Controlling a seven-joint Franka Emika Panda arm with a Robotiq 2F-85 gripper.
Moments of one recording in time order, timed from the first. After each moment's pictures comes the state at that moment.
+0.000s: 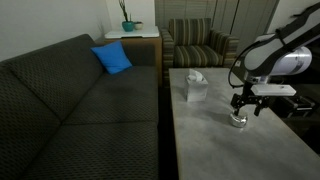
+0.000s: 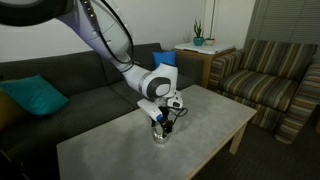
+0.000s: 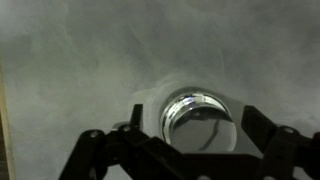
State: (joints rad) arm 0.00 1.50 0.00 -1.03 0.06 2.37 0.12
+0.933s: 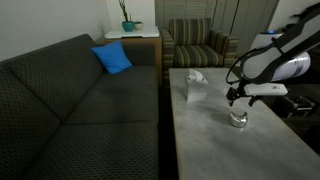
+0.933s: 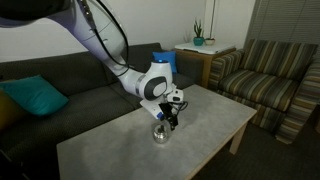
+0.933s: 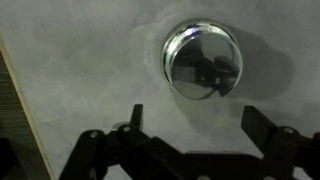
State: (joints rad) arm 0.07 1.50 -0.08 -1.06 0.04 2.65 0.25
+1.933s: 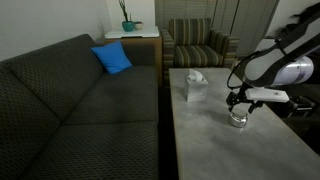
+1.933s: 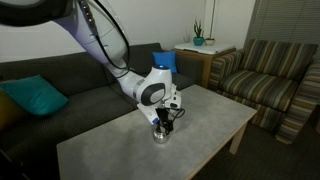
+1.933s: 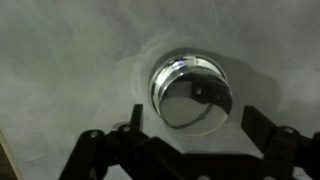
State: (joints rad) arm 0.02 1.50 0.00 -1.10 0.06 2.66 0.22
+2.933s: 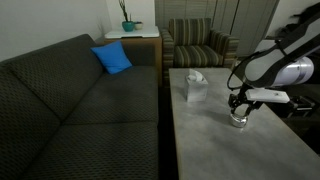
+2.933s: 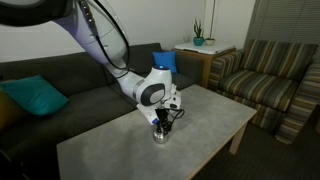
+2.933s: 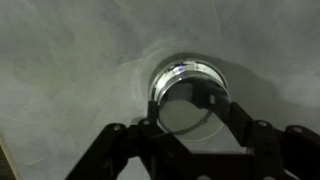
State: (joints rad) arm 0.02 1.50 0.00 -1.11 0.06 2.66 0.22
